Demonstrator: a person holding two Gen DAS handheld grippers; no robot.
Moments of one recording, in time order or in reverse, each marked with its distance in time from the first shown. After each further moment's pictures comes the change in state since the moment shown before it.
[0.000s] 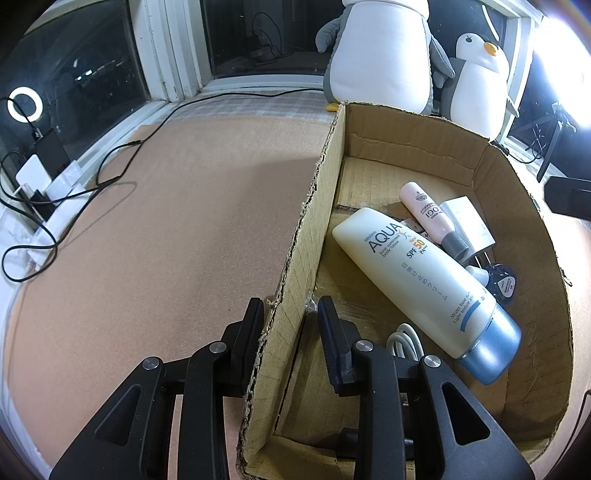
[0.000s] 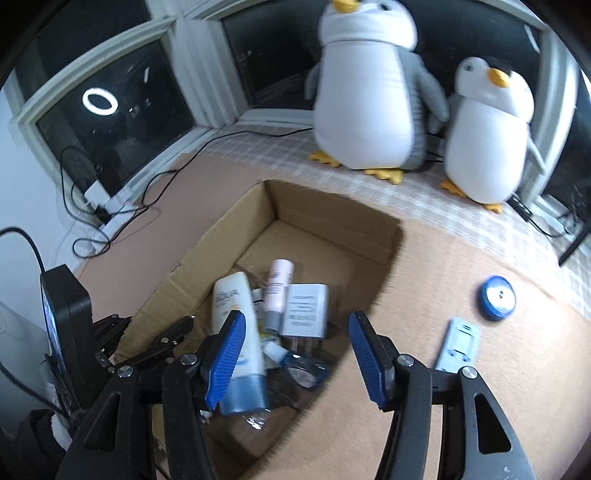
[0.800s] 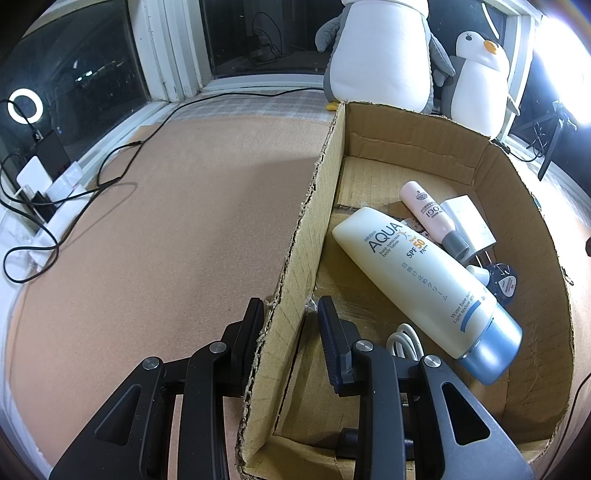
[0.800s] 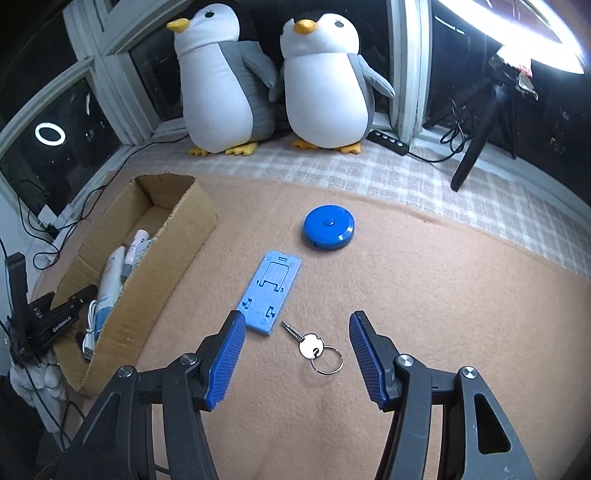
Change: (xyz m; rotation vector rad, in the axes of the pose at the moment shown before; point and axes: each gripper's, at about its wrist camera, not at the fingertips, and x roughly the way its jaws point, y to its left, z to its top) left arm 0.000 0.003 0.000 0.004 0.000 0.002; right arm -0.042 -0.148 -0.062 0.149 0.004 -0.123
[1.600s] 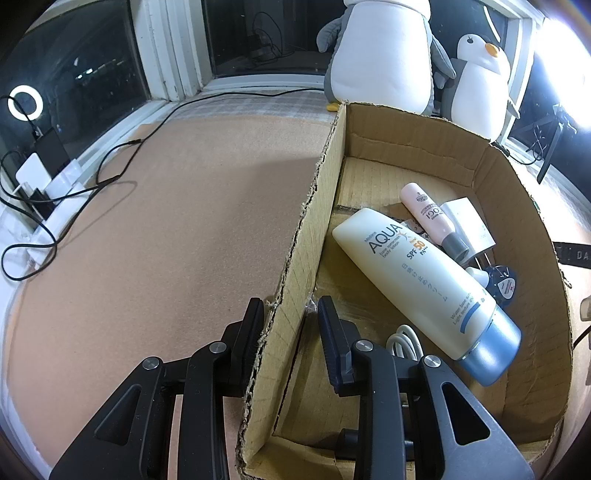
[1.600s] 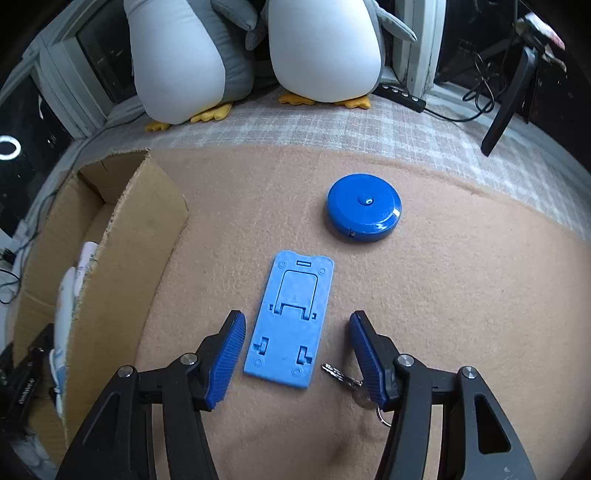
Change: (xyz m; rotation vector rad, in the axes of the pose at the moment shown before) left arm 0.001 0.000 0.000 -0.011 -0.001 -0.004; right arm 0.081 0.035 0.019 0.096 0.116 -0.126
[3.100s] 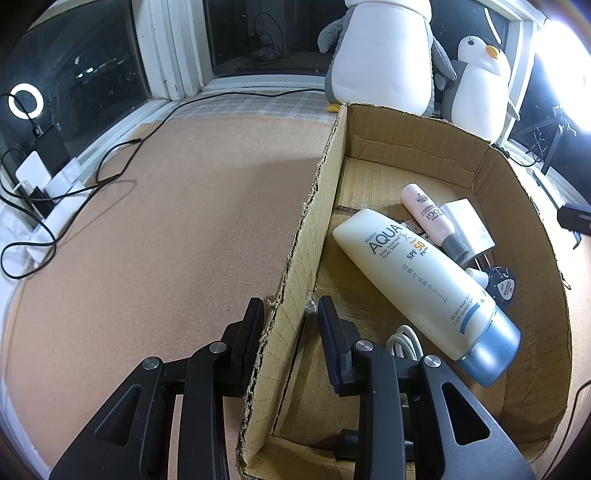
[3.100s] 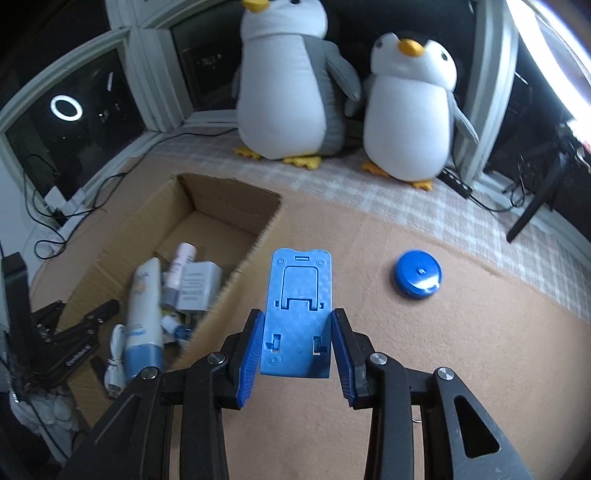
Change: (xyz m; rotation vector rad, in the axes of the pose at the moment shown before) left arm 0.000 0.000 -0.001 -0.007 -0.002 -0.003; right arm -0.070 0.053 -0.005 -0.218 -0.151 0.122
